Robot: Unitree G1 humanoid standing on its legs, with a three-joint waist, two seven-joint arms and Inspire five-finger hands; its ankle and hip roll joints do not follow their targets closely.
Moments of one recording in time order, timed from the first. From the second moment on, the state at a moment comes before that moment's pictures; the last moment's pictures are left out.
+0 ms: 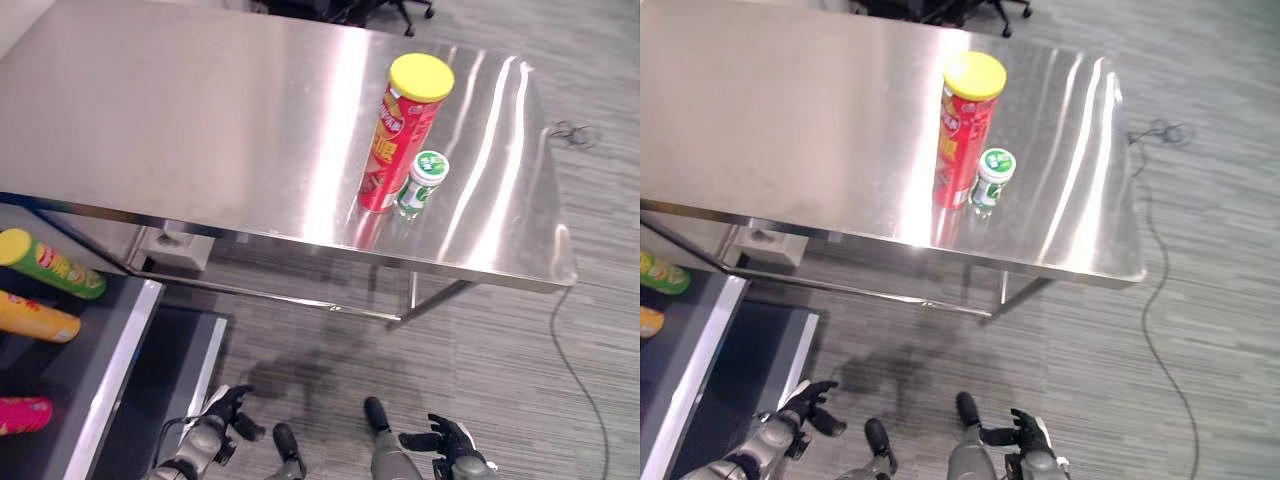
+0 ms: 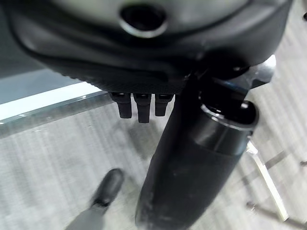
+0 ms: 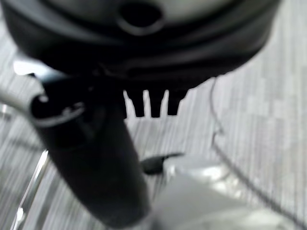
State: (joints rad) left arm -0.22 0.32 -0.43 1.29 0.00 -0.15 0.06; right arm -0.14 -0.21 0.20 1.29 0.21 -0.10 -0.16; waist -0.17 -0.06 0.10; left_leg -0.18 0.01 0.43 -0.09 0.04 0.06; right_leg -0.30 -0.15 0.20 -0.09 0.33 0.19
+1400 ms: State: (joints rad) left arm -0.20 0.36 -0.27 1.21 0.00 -0.16 0.03; right arm 0.44 -0.72 -0.15 0.34 0.43 -0.17 0.15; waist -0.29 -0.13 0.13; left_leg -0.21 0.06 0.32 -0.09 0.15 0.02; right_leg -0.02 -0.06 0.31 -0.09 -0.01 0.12
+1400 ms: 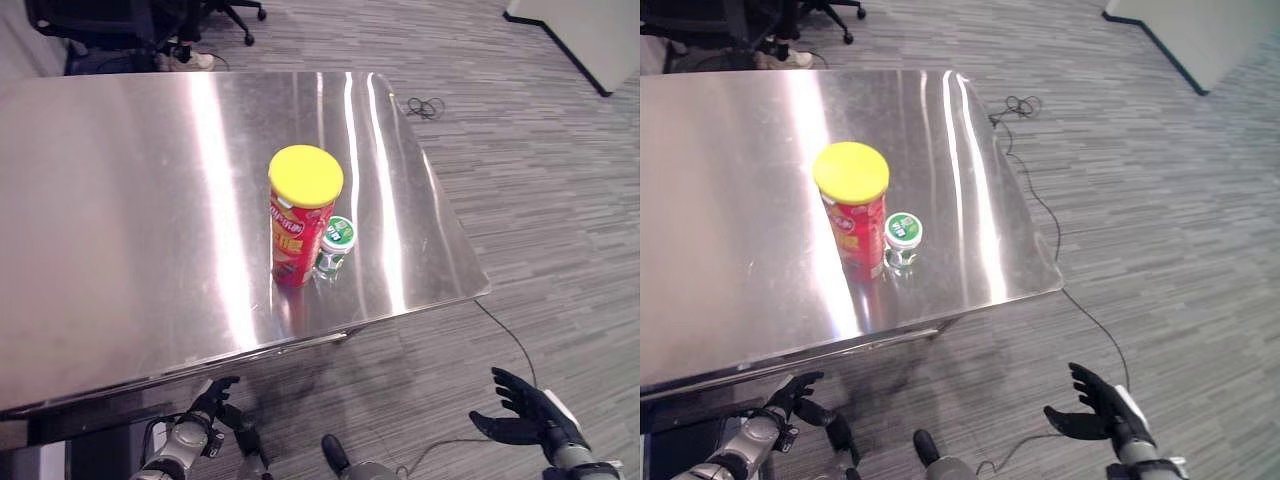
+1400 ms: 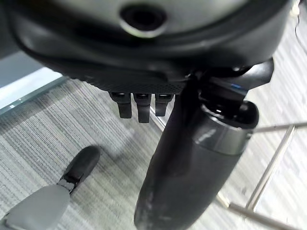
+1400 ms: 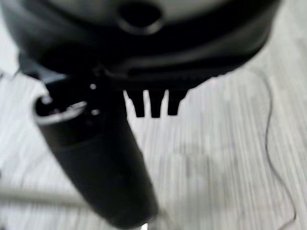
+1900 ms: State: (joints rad) left arm -0.13 0.22 -0.27 1.21 0.00 -0.17 0.01; right arm 0.18 -0.83 -0.48 -0.21 0.56 -0.36 0.06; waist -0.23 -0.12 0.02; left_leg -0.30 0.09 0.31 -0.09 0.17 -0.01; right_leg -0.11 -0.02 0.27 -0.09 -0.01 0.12
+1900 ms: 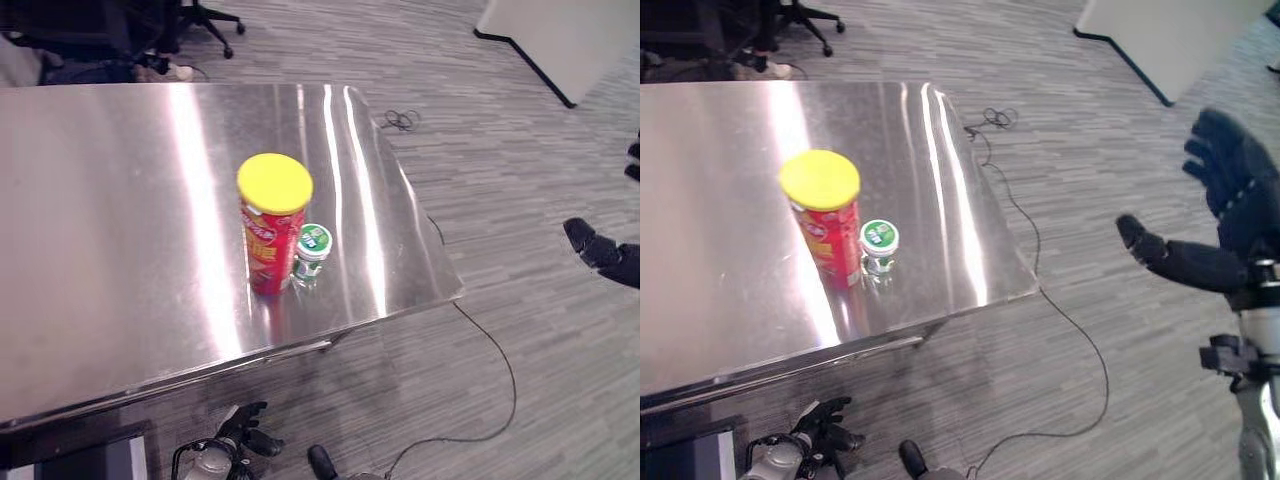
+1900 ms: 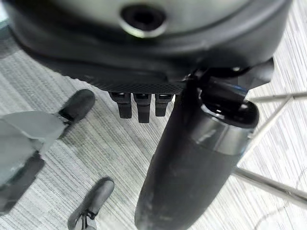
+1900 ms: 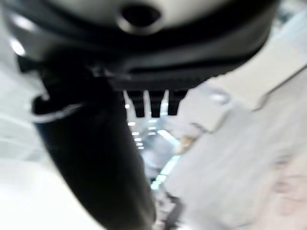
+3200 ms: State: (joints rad) left arm -0.01 0.26 0.08 1.35 -0.16 -0.15 0.04; right arm 0.16 -0.93 -0.15 -0.19 0.61 -0.24 0.23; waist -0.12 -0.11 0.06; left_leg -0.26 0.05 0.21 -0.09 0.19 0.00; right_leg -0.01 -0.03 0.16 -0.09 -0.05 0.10
